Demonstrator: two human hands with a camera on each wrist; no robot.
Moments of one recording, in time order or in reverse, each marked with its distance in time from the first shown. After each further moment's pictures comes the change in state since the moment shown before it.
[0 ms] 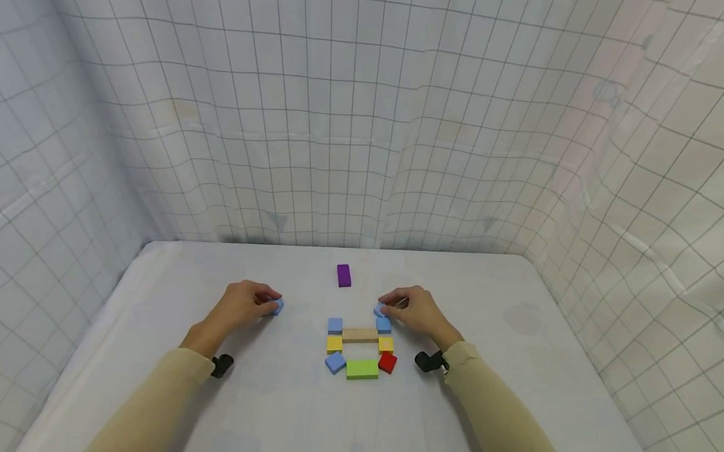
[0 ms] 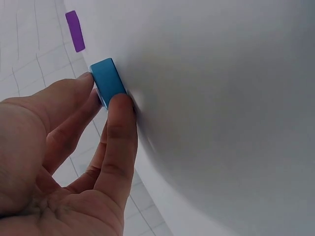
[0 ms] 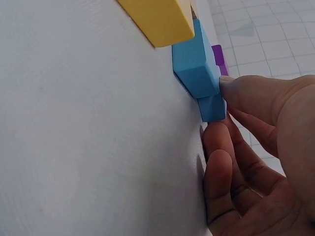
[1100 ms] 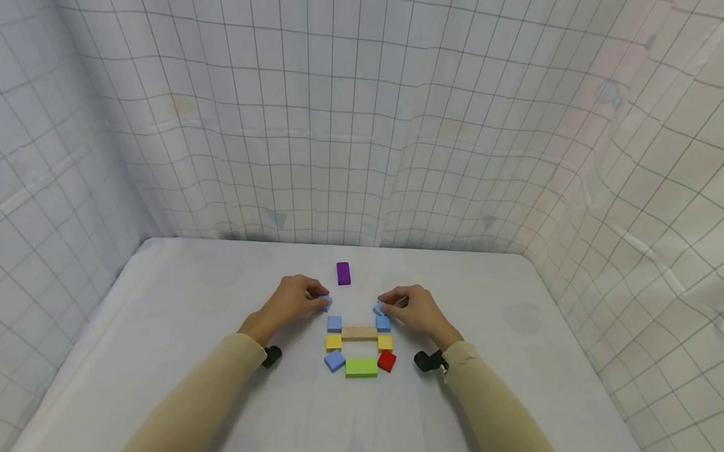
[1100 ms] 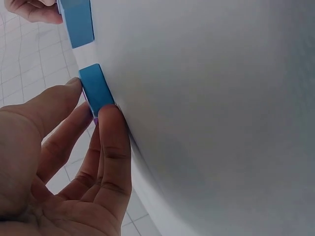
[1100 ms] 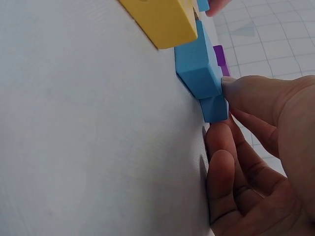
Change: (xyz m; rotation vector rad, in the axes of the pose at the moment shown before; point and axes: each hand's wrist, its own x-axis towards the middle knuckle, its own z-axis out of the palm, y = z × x) left_hand 0.042 0.067 0.064 -0.009 -0.038 -0.037; right_hand -0.001 0.001 0.001 0.001 0.009 0.005
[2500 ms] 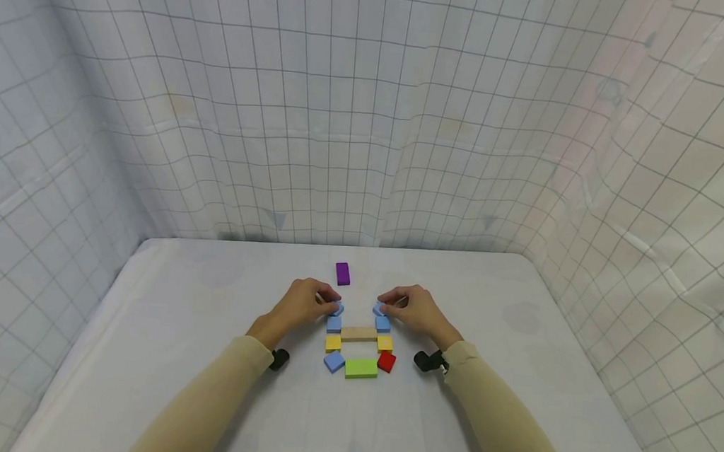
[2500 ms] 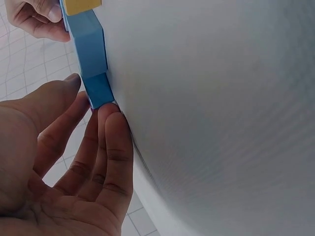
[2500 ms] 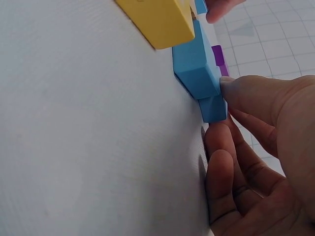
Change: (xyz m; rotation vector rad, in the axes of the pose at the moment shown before) left_hand 0.002 0.016 0.013 -0.021 -0.049 0.019; right_hand 0.001 -0.001 -0.002 -0.001 -0.010 0.000
